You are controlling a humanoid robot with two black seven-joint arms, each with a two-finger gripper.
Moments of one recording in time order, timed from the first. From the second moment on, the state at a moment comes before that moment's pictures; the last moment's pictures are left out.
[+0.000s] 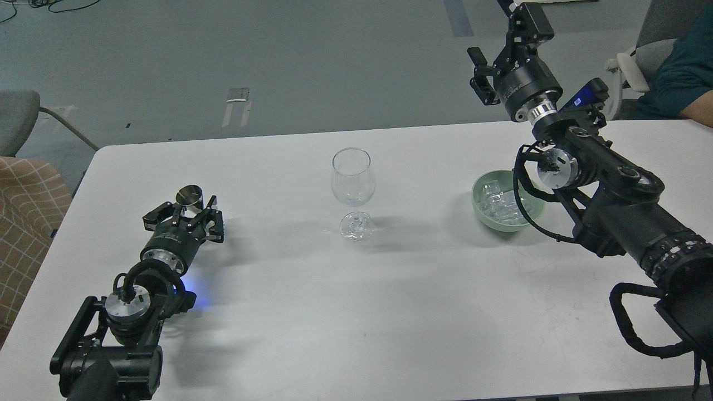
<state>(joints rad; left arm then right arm) -0.23 0.06 -1.59 -0.92 -0.08 -0.15 0.16 0.90 -0.09 0.88 0.56 -0.51 0.20 0.44</state>
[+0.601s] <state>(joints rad) -0.24 0.02 -1.61 -0.94 -0.07 -0.16 0.15 0.91 -0.08 0.88 0.56 -0.51 0.20 0.44</state>
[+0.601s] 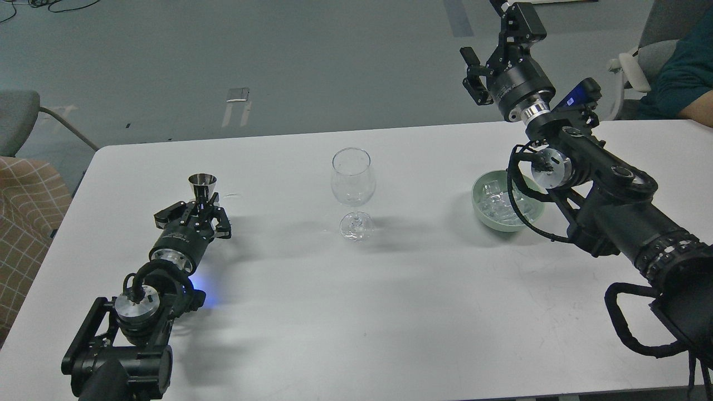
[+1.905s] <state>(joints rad) -0.27 -0.01 -1.45 -1.37 0.06 0.11 0.20 0.90 -0.08 0.88 0.56 -0.51 0.20 0.44</state>
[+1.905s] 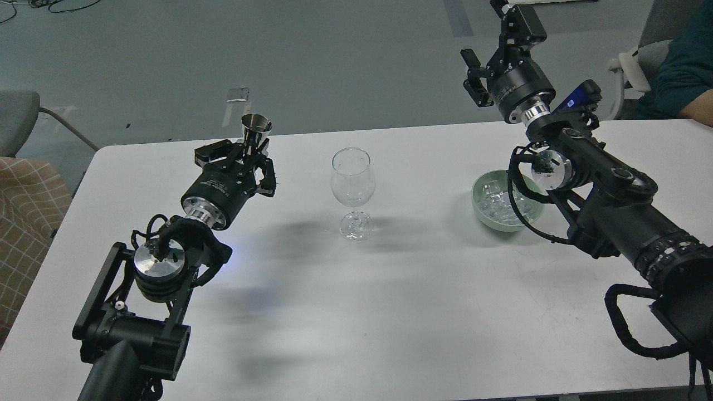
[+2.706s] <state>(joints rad) -0.27 -0.02 -1.35 -1.39 0.18 0.11 0.19 0.89 -0.08 0.88 0.56 -0.51 0.20 0.44</state>
